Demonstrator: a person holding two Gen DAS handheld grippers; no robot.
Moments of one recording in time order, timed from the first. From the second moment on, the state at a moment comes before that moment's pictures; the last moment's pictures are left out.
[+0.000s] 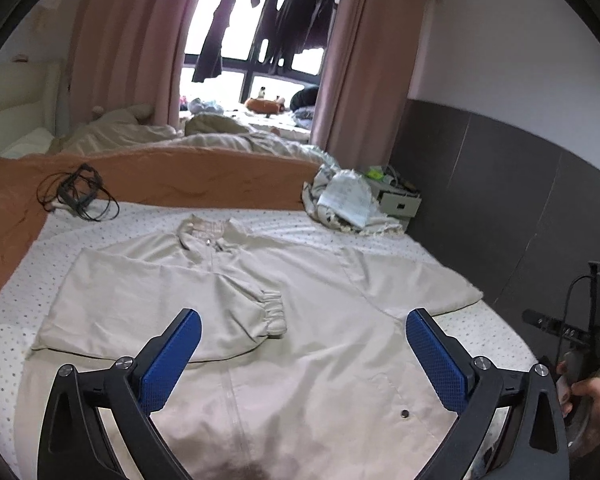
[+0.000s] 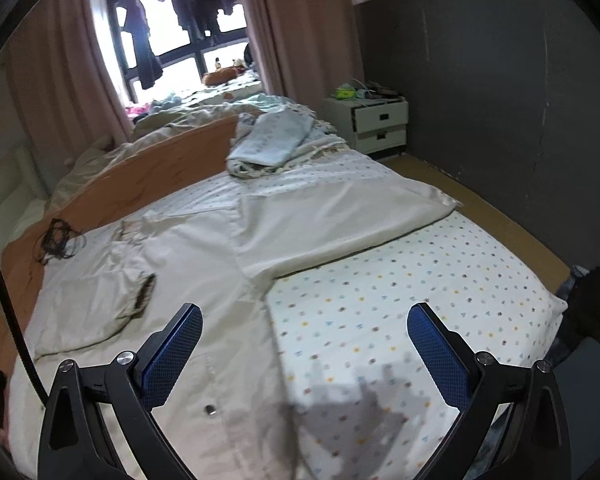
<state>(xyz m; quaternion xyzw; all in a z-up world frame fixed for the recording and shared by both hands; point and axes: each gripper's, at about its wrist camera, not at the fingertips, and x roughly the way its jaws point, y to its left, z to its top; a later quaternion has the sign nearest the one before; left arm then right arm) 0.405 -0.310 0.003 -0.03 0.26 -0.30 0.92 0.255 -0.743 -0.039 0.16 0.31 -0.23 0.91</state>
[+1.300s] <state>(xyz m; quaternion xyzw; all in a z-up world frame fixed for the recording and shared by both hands) 0.587 -0.384 -0.191 -0.05 0.51 -0.24 0.82 0.402 -0.927 -0.167 0.27 0.41 -0.23 0.84</state>
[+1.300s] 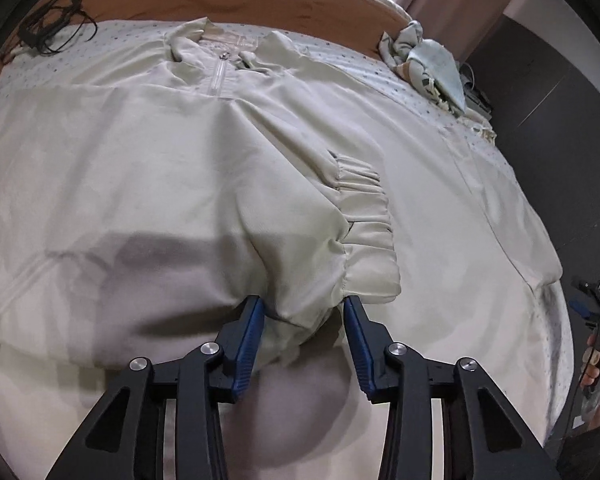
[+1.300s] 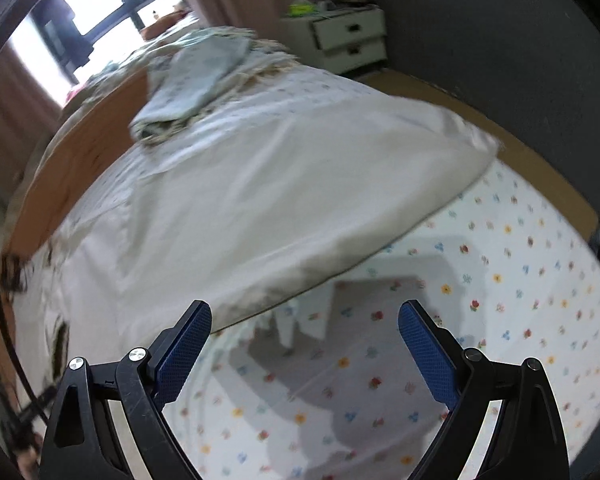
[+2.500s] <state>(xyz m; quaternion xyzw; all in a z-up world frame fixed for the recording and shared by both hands) 0.577 -0.372 -0.142 -0.05 0.45 -0.25 0.86 0.441 -0.933 -0.105 0.21 0.32 -0.27 0.88</state>
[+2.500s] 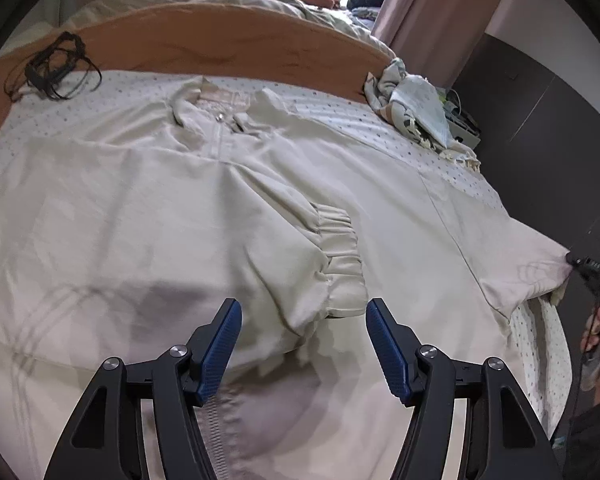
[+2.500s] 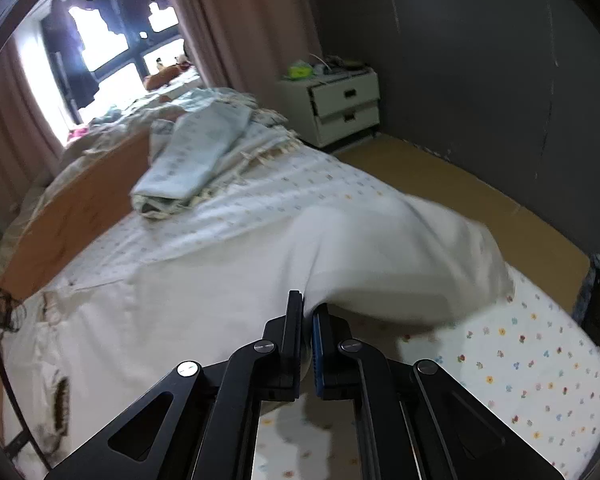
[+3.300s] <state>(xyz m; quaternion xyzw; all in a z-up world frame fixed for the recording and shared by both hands) 0.573 -0.296 -0.102 -0.15 0.42 -0.26 0.86 0.514 -0.735 -0.006 0.14 0.31 -0.08 0.94</state>
